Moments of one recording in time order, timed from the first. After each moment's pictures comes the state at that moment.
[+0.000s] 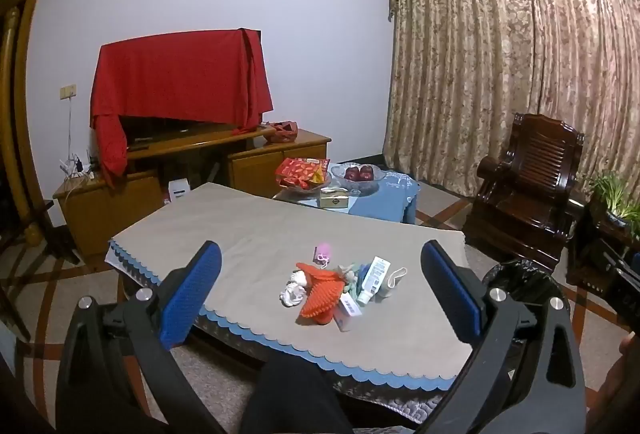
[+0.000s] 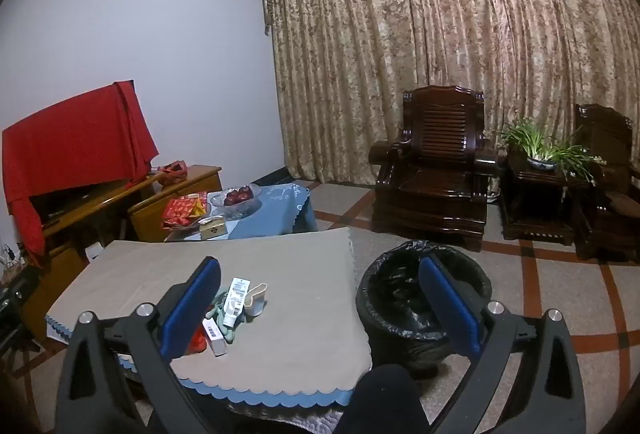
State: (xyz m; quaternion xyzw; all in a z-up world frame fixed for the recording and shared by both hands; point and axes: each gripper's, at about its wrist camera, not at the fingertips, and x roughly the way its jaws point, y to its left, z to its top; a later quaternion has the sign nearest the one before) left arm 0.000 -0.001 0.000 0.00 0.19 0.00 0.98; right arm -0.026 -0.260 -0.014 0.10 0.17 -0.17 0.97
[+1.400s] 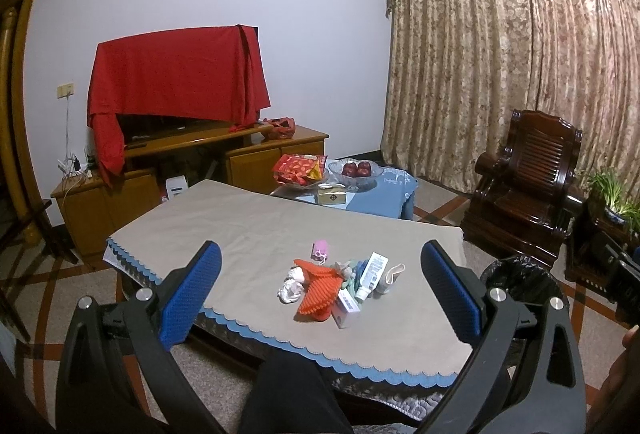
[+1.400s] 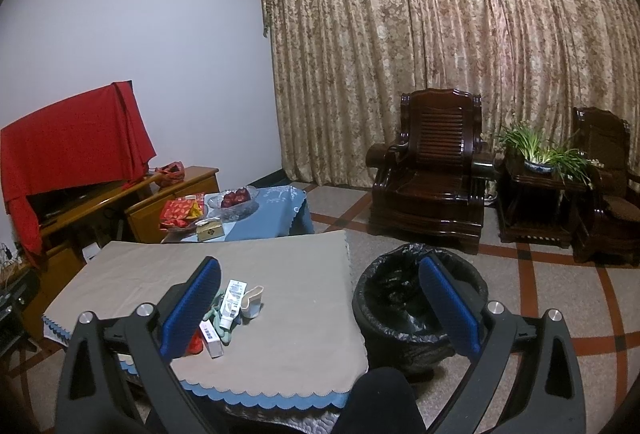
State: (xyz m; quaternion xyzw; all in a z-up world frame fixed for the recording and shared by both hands) left arm -0.008 -0.012 -0.001 0.00 0.19 0.00 0.98; right arm -0.029 -0.258 -0.001 0.10 0.16 -0.17 0.97
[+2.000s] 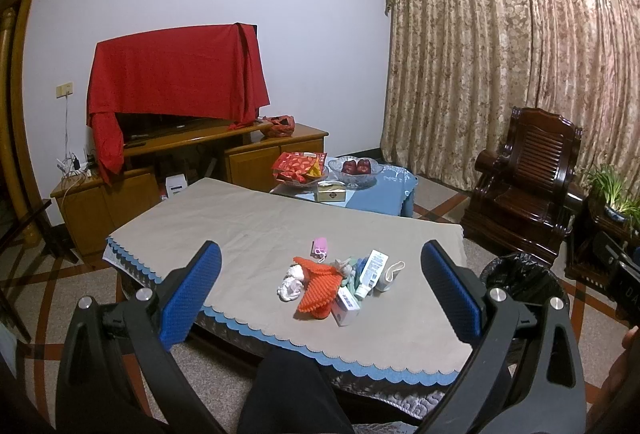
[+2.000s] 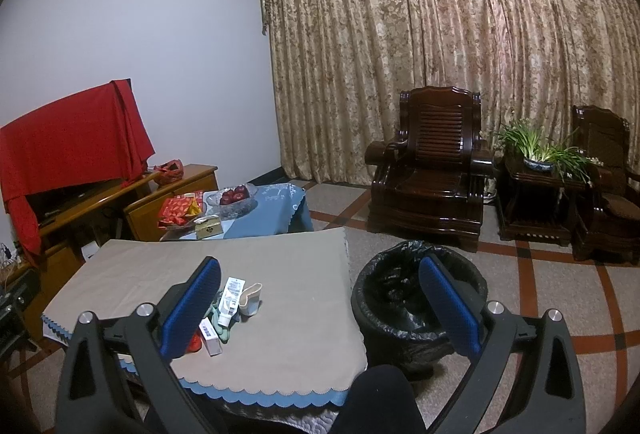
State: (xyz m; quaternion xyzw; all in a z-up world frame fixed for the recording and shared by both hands) left arm 0.002 -0.010 -0.012 0.00 0.19 0.00 0.98; right arm -0.032 -0.261 -0.001 0.10 0.16 -0.17 0.97
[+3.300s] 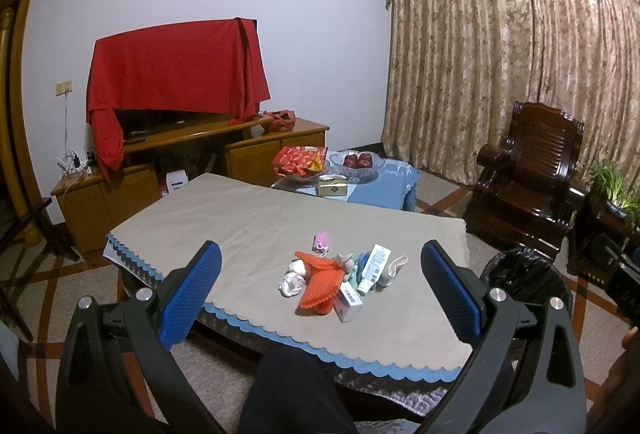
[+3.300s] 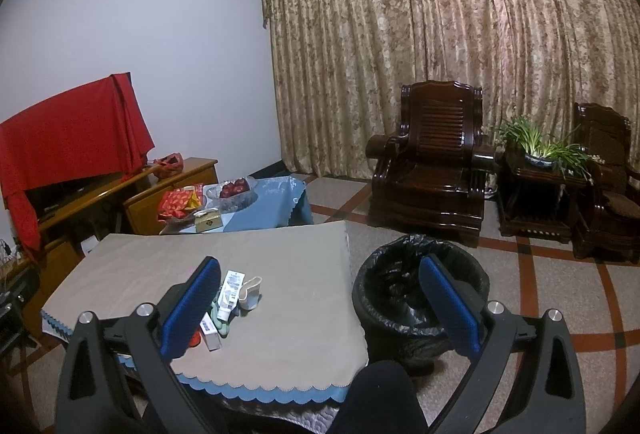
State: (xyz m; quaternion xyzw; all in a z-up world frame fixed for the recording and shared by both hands) left arm 0.006 -0.011 -0.023 0.00 0.20 0.00 0.98; right arm -0.026 -0.259 -0.034 0.10 0.17 -0.17 0.96
